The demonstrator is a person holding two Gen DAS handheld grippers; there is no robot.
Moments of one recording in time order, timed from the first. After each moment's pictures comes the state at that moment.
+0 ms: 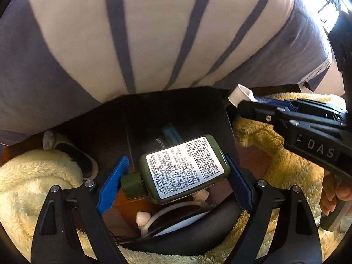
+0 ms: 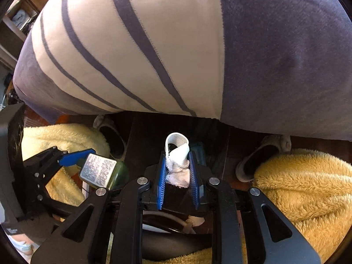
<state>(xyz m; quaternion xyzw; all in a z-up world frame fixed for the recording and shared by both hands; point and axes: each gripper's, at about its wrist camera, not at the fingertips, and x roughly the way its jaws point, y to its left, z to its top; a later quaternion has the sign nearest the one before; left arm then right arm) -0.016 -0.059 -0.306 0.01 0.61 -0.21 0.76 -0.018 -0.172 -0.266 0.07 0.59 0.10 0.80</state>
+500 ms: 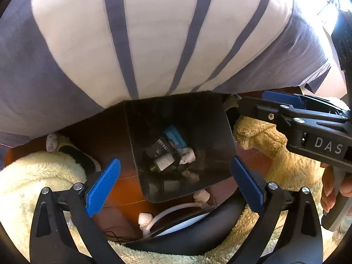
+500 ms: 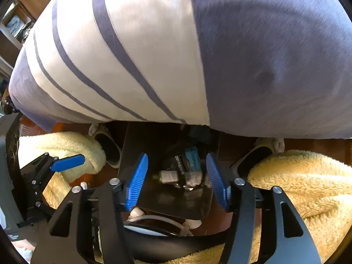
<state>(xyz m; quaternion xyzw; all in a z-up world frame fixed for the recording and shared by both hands) -0.015 -0.058 -0.298 0.02 0.60 -0.21 0.77 -0.014 -0.182 -0.253 0.07 0.57 0.07 0.81</state>
